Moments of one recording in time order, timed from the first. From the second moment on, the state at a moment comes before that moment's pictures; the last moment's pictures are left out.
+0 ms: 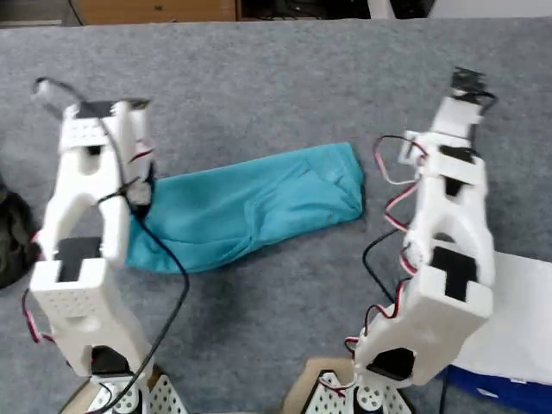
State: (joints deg) left arm -4.8 19.6 -11.7 94.9 -16.8; right arm 19.1 17.3 15.4 26.7 -4.3
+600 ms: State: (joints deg) left arm 30.3 34.2 -46.0 97.5 -9.2; right arm 30.1 23.3 4.1 25.3 -4.5
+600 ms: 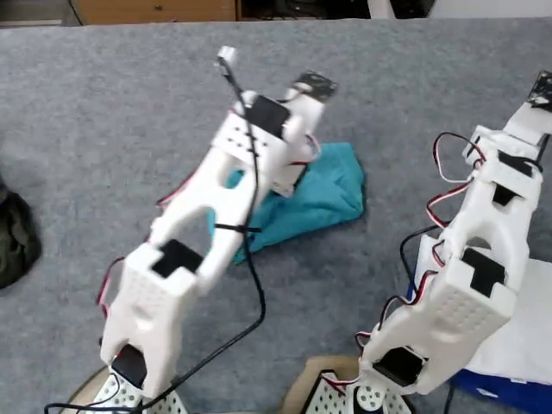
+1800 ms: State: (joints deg) left arm 39.6 64.3 -88.2 90.7 4.4; right arm 30.1 24.1 3.3 26.0 -4.5
